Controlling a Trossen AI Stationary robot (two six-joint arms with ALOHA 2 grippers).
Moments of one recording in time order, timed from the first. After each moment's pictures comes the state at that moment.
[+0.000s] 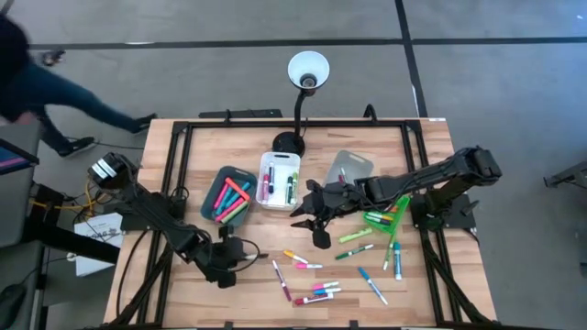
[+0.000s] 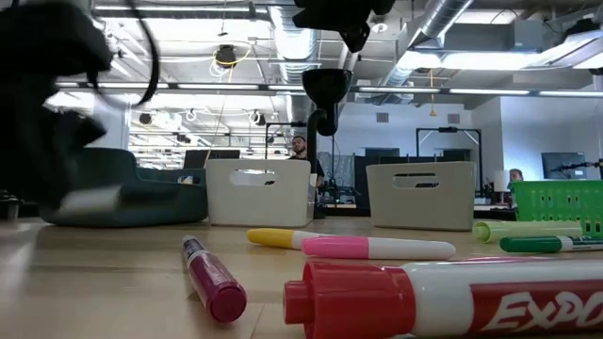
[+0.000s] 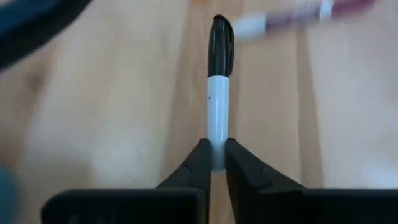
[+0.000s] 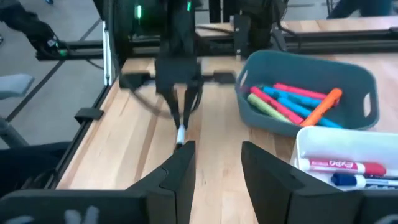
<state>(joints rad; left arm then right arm) -0.75 1.51 0.60 -0.11 -0.44 -0.69 0.20 1.56 1.14 -0.07 0.00 0.08</state>
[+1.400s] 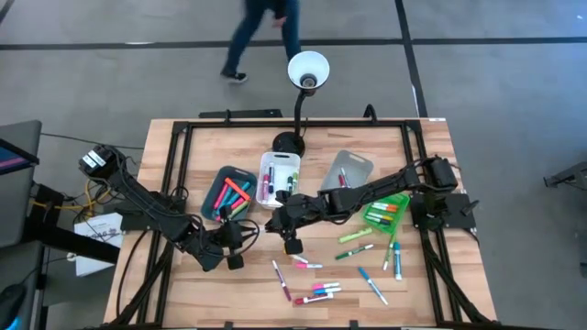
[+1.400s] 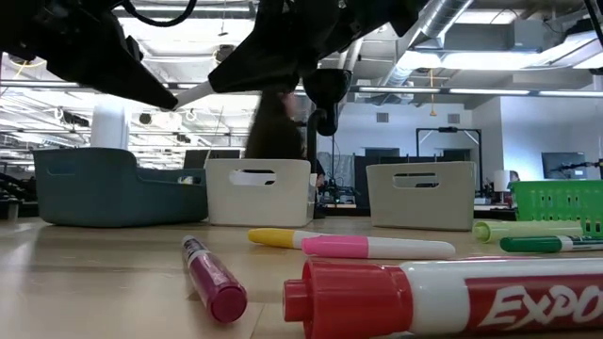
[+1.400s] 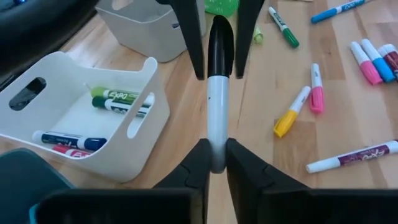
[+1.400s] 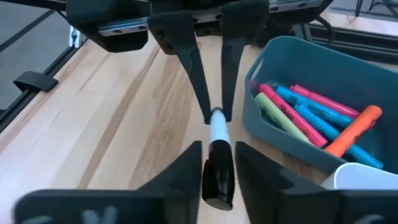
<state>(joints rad) -0.69 1.34 0.61 -0.05 -0.84 -0.42 0.17 1.93 1.34 0.04 -0.03 -0.11</state>
